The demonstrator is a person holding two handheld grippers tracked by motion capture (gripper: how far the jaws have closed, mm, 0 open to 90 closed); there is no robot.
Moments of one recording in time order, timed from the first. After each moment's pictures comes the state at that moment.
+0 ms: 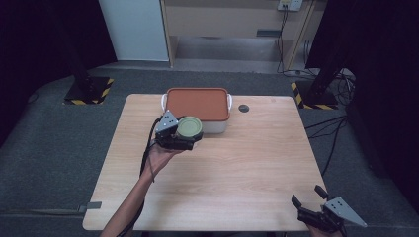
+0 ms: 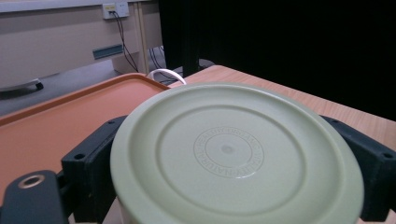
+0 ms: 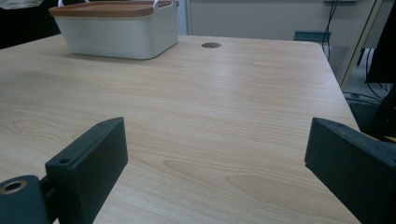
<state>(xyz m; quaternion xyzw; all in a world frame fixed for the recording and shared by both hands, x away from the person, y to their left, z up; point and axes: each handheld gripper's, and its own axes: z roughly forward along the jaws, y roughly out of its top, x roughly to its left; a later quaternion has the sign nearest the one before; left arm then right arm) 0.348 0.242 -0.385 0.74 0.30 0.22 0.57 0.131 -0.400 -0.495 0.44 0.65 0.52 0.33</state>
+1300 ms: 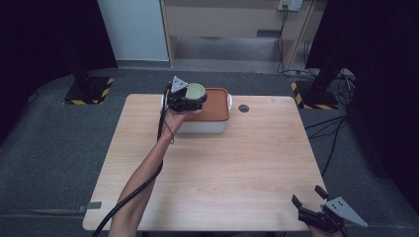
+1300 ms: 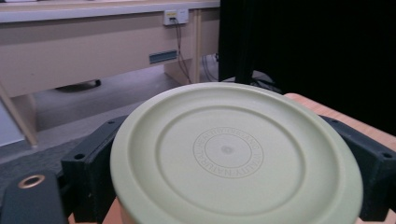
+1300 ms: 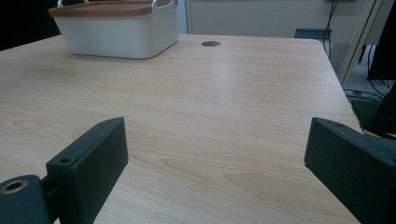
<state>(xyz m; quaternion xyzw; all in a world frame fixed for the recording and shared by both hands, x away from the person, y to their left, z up) 0.451 0.201 -0.374 0.70 0.38 0.29 0.54 0.131 -0.402 -0.496 0.45 0.65 0.52 0.32</state>
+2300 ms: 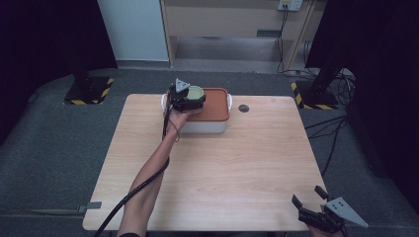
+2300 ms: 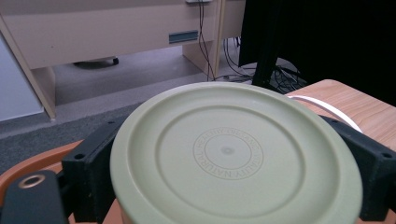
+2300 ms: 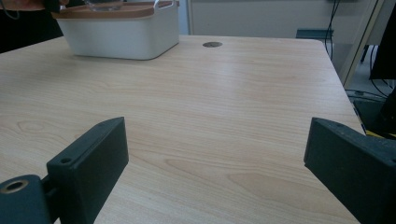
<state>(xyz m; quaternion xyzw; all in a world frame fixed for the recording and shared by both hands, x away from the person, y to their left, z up) 0.477 0.192 -0.400 0.69 0.42 0.29 0.51 0.131 -0.403 -0.496 0.45 0.65 0.52 0.32</state>
